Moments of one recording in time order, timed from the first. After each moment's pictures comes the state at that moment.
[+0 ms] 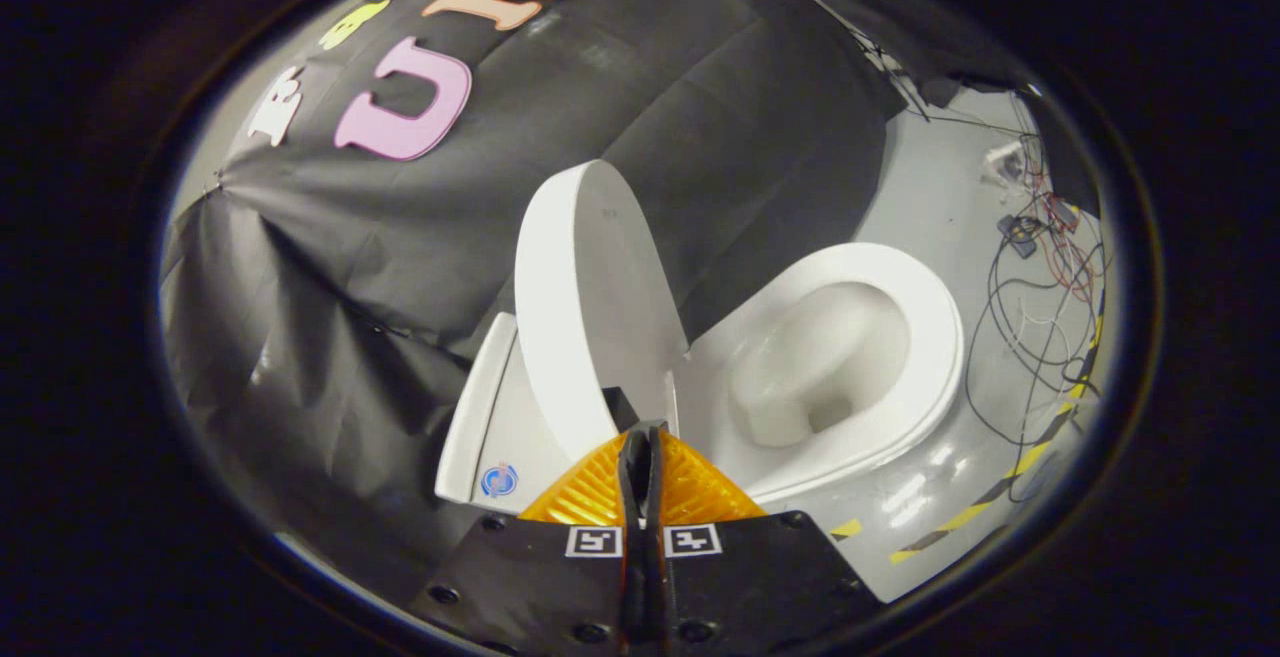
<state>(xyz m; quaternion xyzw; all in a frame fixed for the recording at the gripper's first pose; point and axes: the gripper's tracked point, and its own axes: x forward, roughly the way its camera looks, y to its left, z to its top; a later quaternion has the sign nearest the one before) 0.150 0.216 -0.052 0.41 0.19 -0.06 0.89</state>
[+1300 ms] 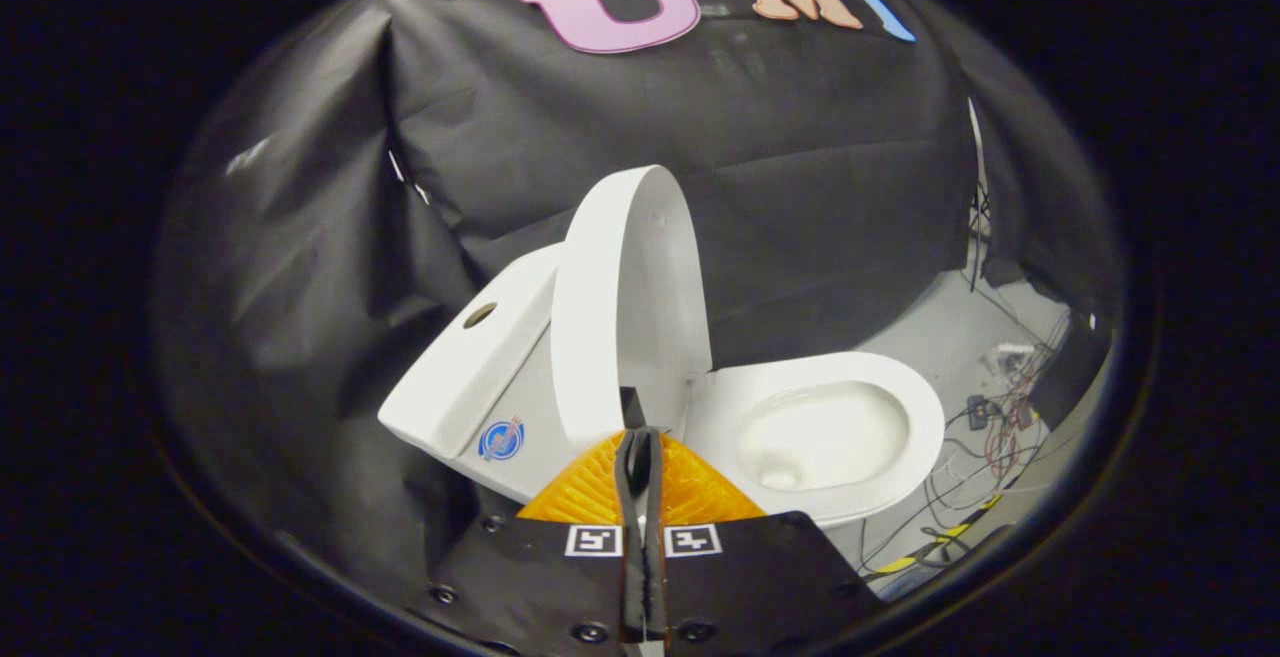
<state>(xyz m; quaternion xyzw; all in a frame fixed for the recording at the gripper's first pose) 0.199 0.318 -0.010 0.12 0.22 -0.08 0.96</state>
